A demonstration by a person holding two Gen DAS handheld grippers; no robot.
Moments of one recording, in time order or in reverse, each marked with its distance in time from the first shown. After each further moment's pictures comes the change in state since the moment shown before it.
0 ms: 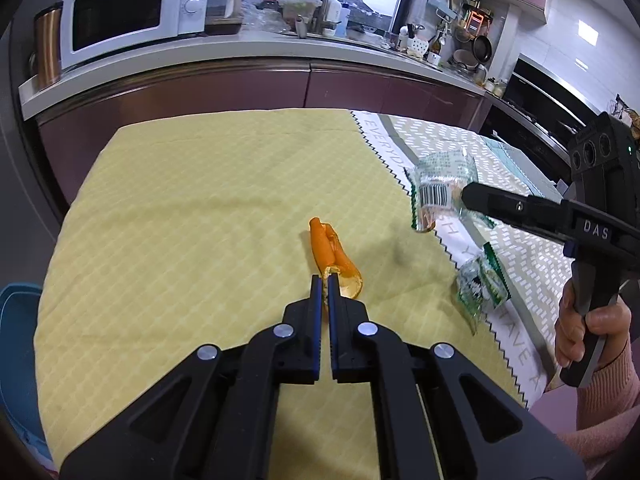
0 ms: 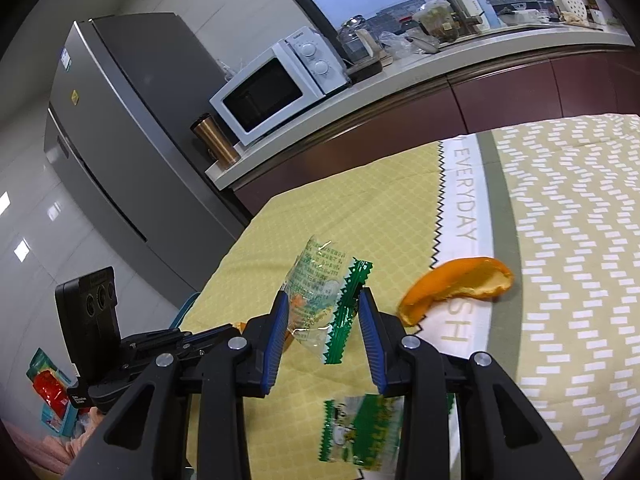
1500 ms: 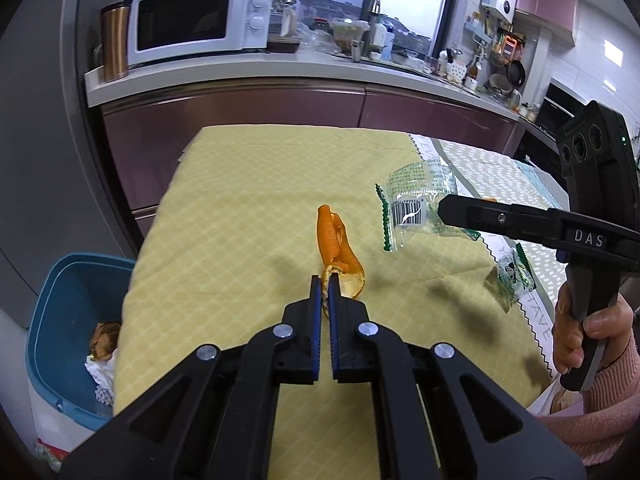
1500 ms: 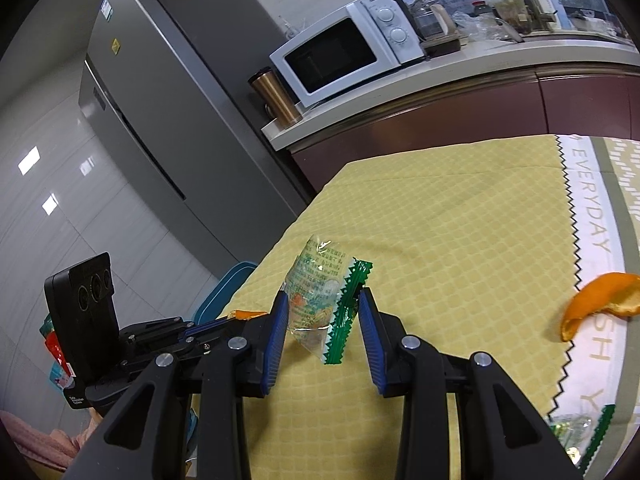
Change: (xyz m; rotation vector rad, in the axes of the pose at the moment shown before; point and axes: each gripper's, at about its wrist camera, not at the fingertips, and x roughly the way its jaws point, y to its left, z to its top) left arm -0.074 0.059 -0.021 -0.069 -0.078 0.125; right arm 0.060 0.078 -0.007 -0.119 0.105 0.130
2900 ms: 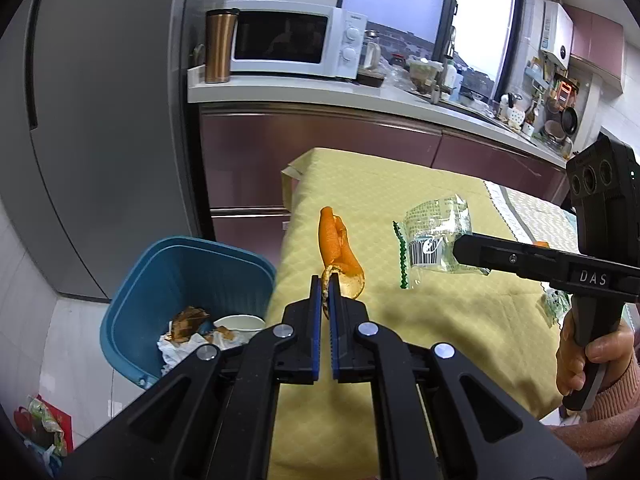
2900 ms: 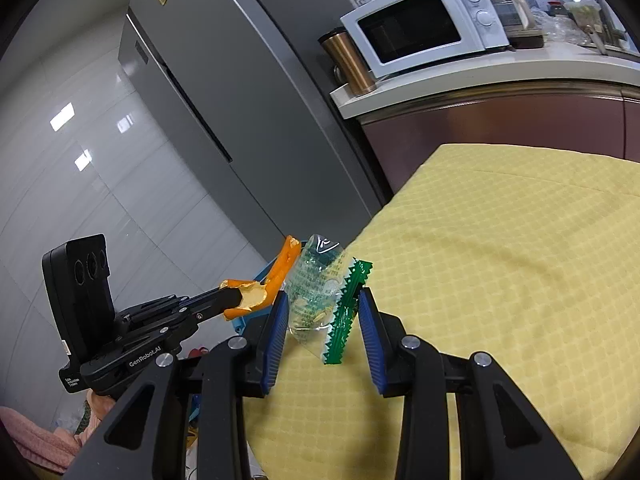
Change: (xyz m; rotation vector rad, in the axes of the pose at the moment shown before) left arm -0.078 0.098 -0.017 -0.147 -0.102 0.185; right arm 0.069 0.079 -0.001 -0.125 0.098 0.133
